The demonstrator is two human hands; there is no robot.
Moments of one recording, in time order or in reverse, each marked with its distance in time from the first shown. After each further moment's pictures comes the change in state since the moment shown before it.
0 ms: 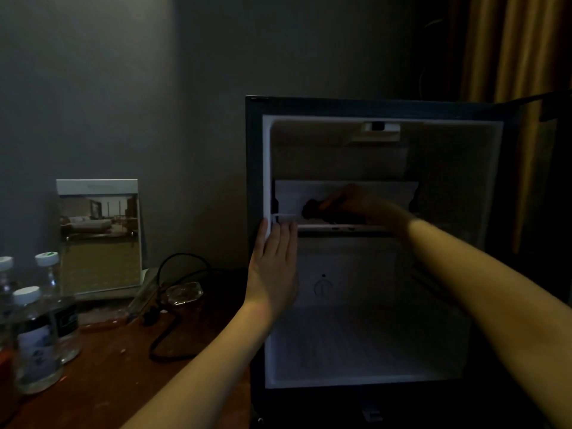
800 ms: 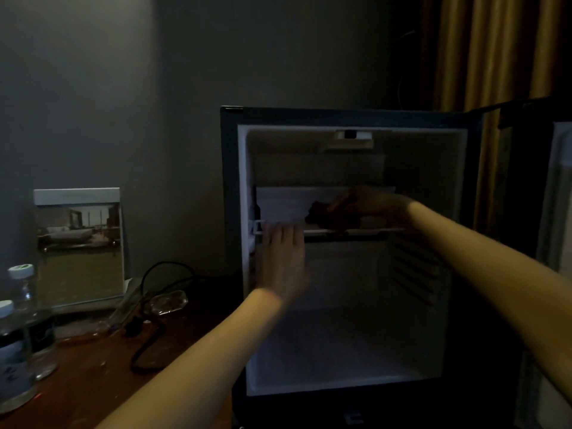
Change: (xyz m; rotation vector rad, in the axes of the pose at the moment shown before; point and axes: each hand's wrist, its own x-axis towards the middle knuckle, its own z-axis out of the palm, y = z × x) left_hand 0.037 0.030 -0.021 -0.420 -0.065 -0.003; right_hand -0.034 0.018 -0.045 -0.085 -0.012 0.122
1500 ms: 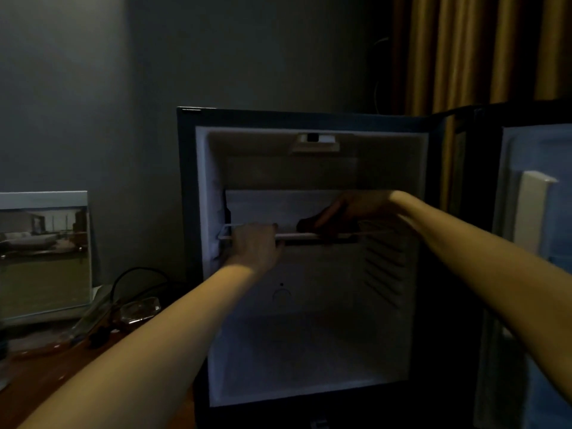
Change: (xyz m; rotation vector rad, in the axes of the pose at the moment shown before) left_hand 0.052 0.003 0.007 -0.084 -0.079 -0.055; right_hand -0.017 0.019 -0.033 -0.045 -0.177 0.045
